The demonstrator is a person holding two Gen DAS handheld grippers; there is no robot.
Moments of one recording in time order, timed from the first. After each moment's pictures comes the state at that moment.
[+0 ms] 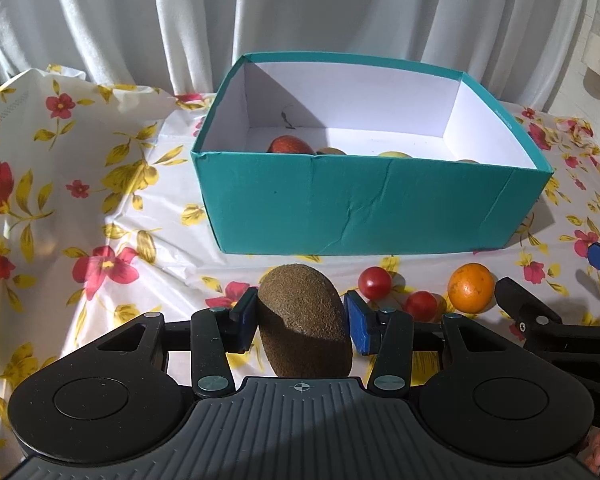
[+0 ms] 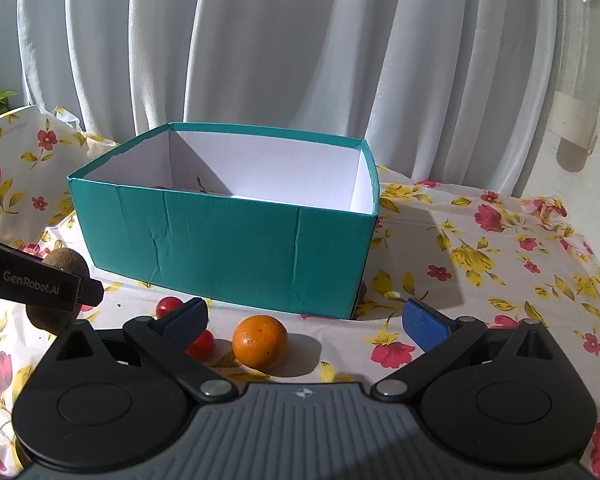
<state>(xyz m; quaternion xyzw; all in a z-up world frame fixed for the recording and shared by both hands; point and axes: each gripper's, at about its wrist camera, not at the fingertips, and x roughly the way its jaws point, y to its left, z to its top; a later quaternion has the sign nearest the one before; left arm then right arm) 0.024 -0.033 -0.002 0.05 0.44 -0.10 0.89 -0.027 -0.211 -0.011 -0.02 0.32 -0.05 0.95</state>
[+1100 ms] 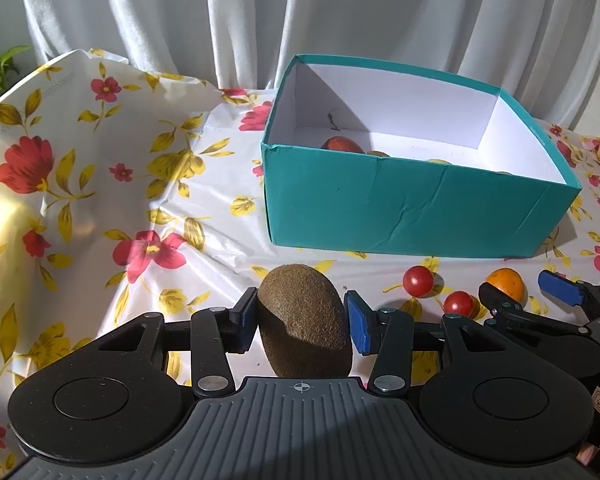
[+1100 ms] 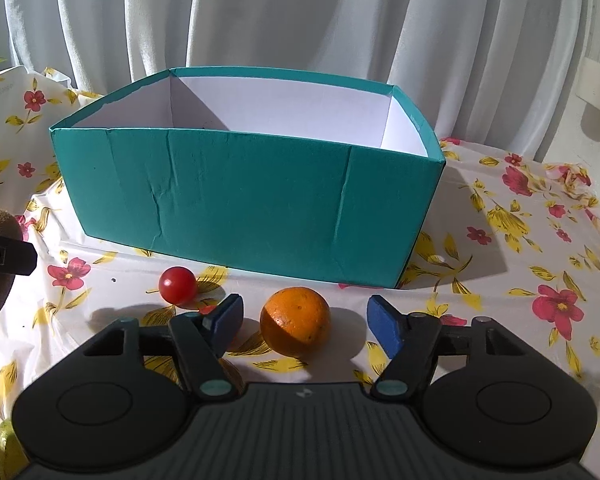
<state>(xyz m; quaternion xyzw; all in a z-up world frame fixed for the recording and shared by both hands) 0.020 -0.004 0.003 0.03 0.44 -0.06 0.90 0.010 -0.193 -0.050 -0.01 0.38 -0.05 0.92</state>
